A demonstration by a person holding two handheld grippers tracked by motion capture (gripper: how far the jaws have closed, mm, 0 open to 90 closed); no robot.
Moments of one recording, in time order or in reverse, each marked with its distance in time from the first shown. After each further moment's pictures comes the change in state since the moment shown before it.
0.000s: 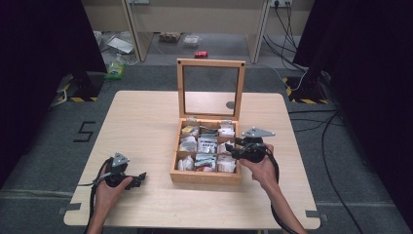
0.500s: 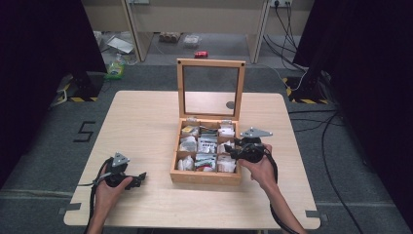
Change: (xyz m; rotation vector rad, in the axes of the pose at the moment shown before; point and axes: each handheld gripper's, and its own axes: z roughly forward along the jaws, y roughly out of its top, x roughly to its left) left arm 0.000 0.000 0.000 0.000 0.000 0.000; right arm -0.001 -0.003 0.006 0.024 -0.001 -0.007
